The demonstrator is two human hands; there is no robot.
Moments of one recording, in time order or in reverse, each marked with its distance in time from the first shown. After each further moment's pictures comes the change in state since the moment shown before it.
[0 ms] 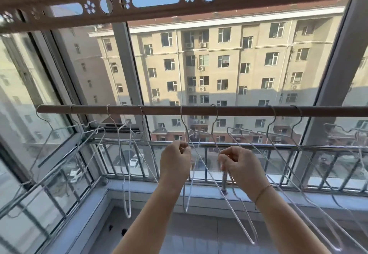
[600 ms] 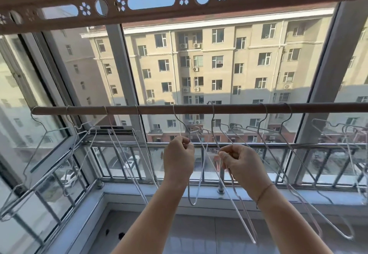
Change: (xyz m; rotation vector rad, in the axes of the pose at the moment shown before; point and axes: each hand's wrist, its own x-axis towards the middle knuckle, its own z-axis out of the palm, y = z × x) left_hand 0.006 0.017 0.007 0.012 0.031 0.041; right_hand -0.001 -0.006 -0.004 0.068 0.048 0.014
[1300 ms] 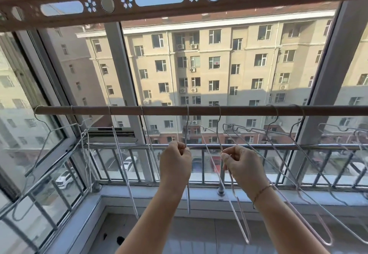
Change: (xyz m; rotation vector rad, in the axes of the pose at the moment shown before) left_hand 0.010 -0.025 -0.007 -0.019 0.013 -0.012; right_hand 0.013 0.006 0.020 -0.085 0.087 0.027
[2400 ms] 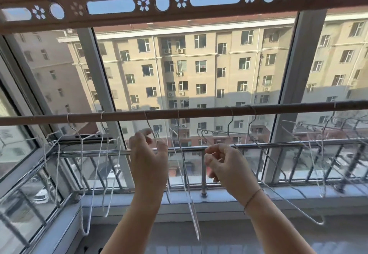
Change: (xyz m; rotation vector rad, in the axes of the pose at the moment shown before) left_hand -0.033 0.053 0.004 -0.081 0.289 0.153; right_hand -0.020 -0.007 -0.066 0.012 -0.088 -0.067
